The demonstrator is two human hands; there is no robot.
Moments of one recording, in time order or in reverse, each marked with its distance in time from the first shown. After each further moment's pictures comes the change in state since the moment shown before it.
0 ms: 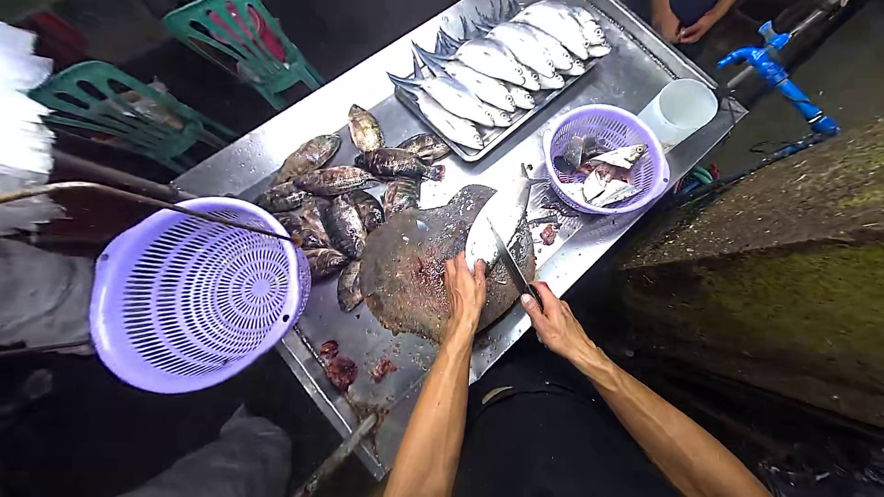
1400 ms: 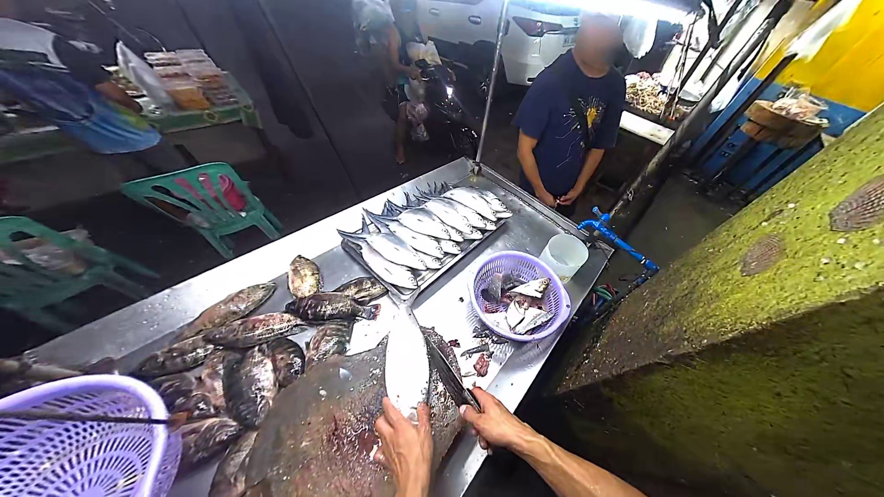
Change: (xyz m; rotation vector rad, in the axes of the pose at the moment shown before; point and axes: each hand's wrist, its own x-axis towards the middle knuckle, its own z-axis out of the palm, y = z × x) left_hand -0.017 0.043 0.046 -0.014 0.263 -0.240; right_hand 0.073 0.016 -0.064 0.154 -0.254 0.174
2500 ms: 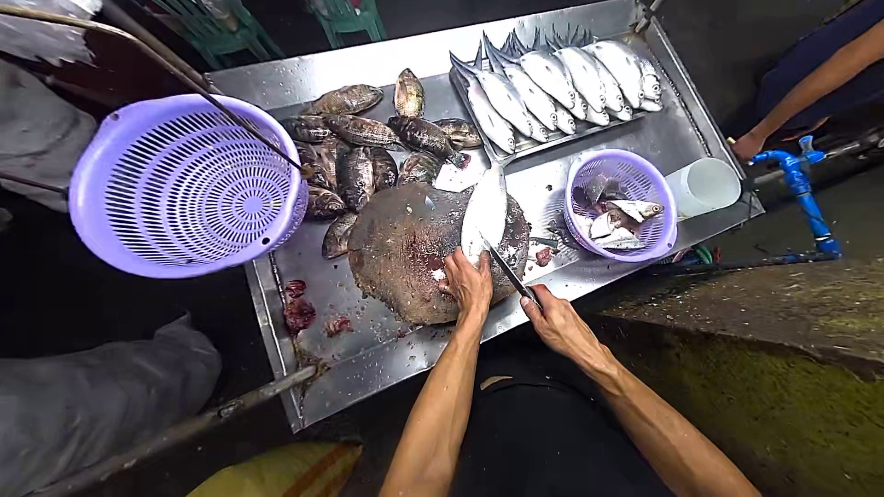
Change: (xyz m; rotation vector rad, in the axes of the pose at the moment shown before) left_hand -0.001 0.009 0.005 -0.077 0.057 -0.200; right_hand -0.055 -0.019 -0.002 -0.711 0.043 -0.253
